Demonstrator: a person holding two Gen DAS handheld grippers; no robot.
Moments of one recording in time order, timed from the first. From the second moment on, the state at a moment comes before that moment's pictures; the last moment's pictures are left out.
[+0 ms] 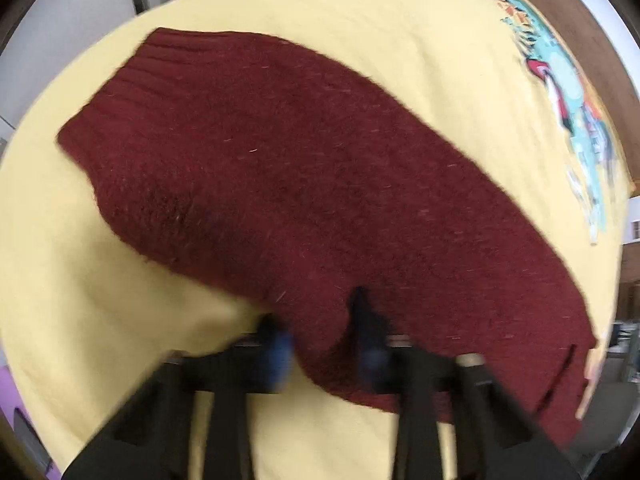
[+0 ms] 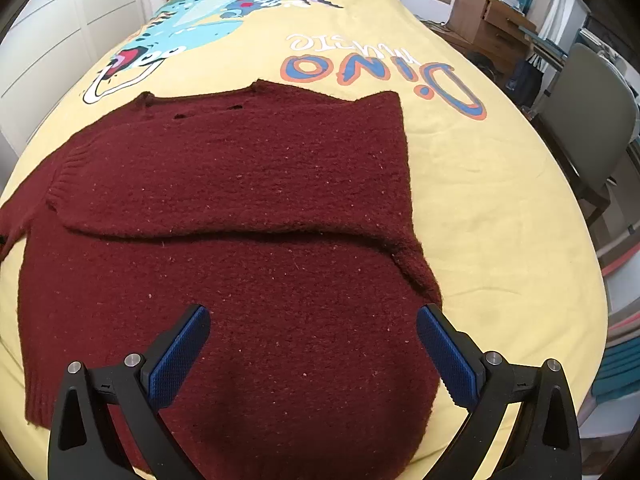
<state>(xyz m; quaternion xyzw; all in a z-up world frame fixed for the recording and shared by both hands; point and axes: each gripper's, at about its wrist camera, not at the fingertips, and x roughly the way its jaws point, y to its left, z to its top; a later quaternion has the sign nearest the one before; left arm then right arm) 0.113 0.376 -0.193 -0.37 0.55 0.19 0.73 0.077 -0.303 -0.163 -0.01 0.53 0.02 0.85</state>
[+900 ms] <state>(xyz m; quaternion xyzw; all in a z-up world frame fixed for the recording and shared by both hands) 0.182 0.107 -0.039 -0.21 0.51 -0.09 0.83 0.111 -0.323 -0.116 0.00 0.49 0.02 0.87</state>
